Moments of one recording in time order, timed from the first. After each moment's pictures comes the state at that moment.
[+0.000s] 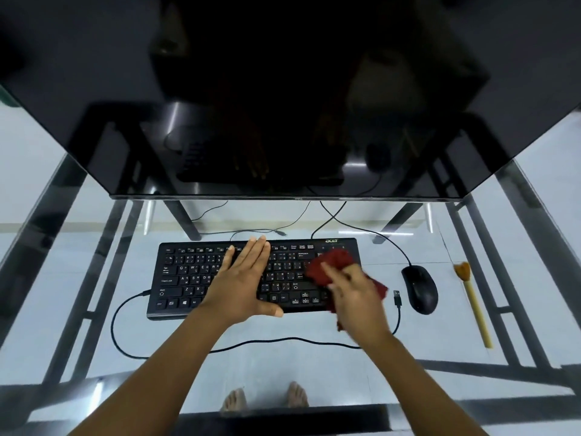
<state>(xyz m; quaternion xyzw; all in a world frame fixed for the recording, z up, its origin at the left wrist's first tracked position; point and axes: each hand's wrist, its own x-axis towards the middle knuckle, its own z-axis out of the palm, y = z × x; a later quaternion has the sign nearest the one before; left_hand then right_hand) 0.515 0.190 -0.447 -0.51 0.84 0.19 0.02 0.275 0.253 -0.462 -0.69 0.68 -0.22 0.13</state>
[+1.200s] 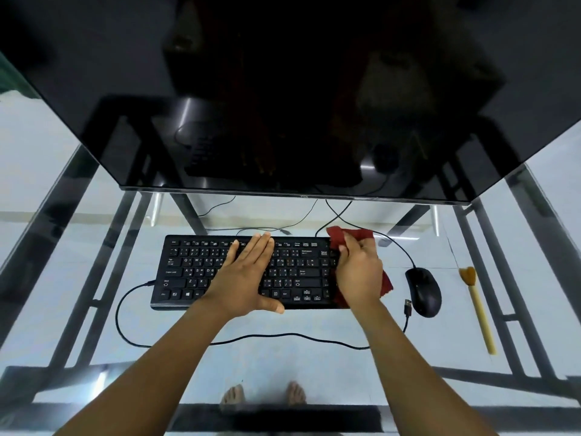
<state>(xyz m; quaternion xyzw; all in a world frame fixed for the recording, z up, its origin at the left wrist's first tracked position) 0.514 0.191 -0.443 -0.51 0.84 0.20 0.04 0.283 0.199 -0.450 -0.55 0.80 -0.23 0.08</state>
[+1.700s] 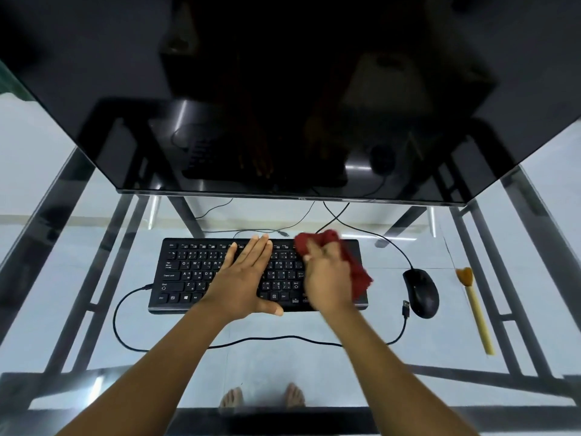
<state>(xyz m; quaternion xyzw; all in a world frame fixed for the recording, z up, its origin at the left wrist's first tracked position) 0.514 0.191 -0.445 -0.51 0.84 0.19 0.03 0.333 0.204 -0.445 -0.65 0.73 -0.16 0.12</state>
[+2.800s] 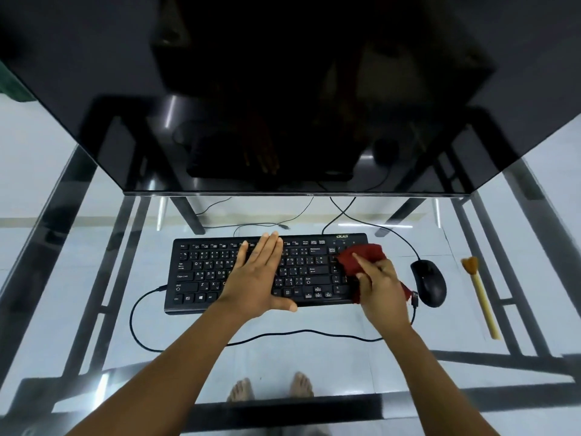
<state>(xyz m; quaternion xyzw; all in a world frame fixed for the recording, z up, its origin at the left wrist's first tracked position) 0.515 0.190 -0.444 -0.51 0.84 0.19 0.04 0.267 0.251 -0.450 -0.59 0.75 -0.25 0.13</state>
